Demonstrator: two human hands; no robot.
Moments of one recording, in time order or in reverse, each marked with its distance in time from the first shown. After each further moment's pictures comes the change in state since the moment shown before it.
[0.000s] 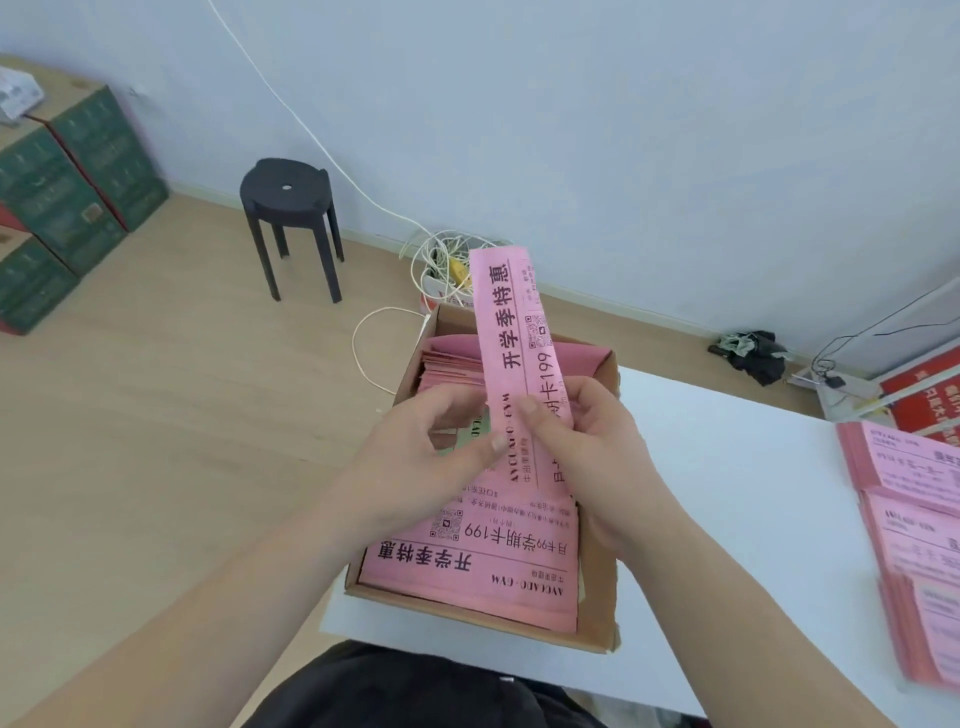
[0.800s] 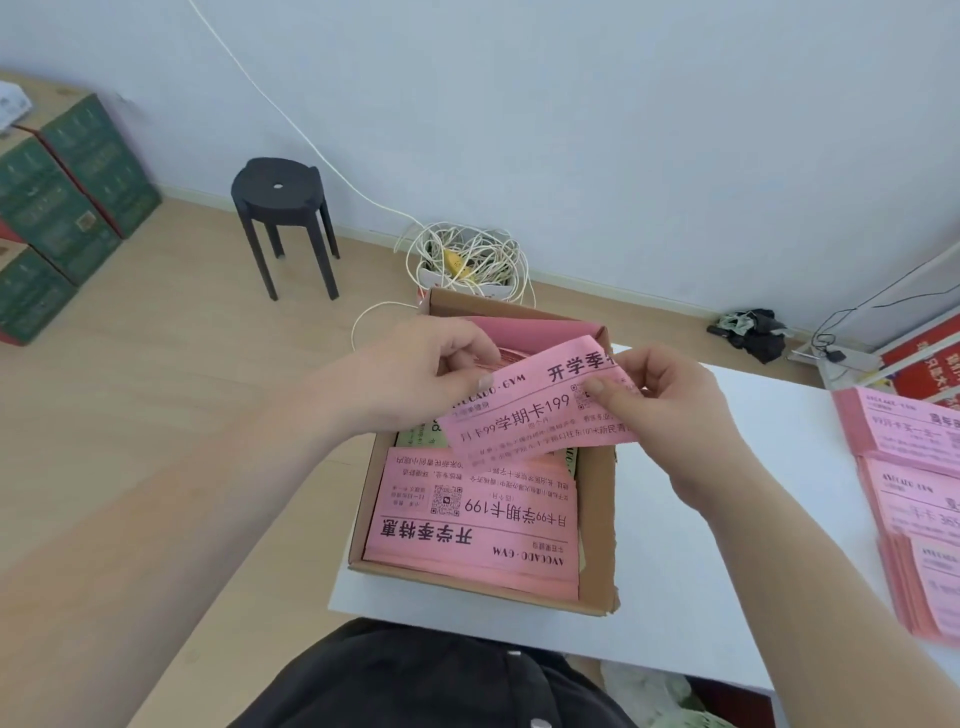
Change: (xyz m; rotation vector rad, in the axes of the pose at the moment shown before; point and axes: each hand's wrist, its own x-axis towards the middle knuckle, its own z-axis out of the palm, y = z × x) left_hand 0.041 0.038 -0.032 0.381 -0.229 0.111; right_hand 0.002 -0.011 -0.061 -0.239 0.178 -0.080
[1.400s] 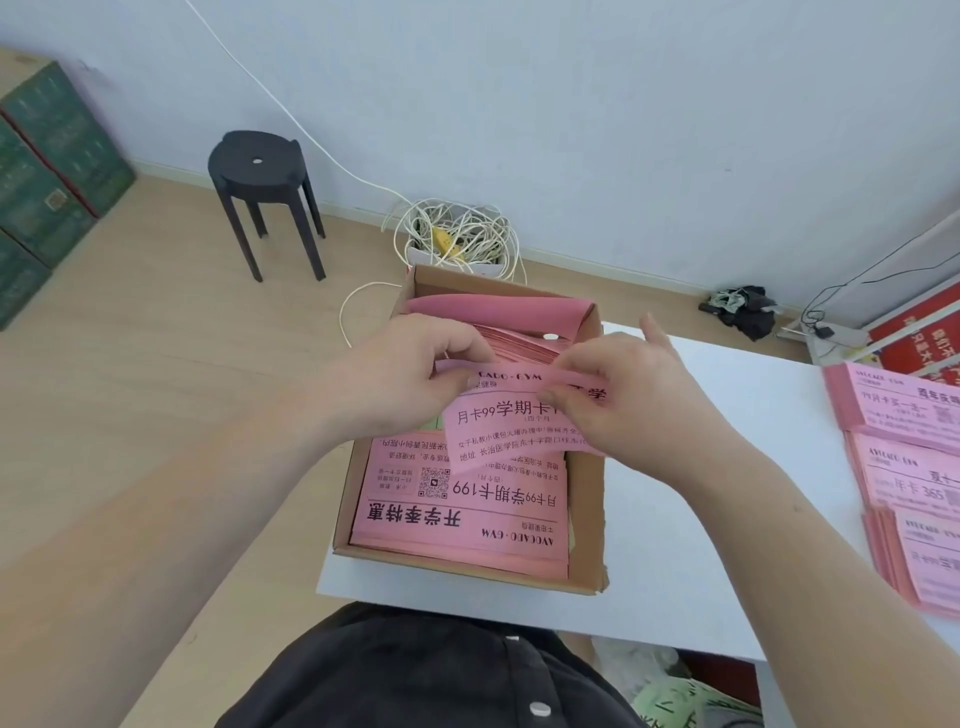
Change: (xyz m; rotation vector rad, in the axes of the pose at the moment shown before) left_hand -0.004 -0.005 0.020 0.082 0.050 0.071; right_hand -0.003 -0.006 0.007 -0.866 -0.149 -0.467
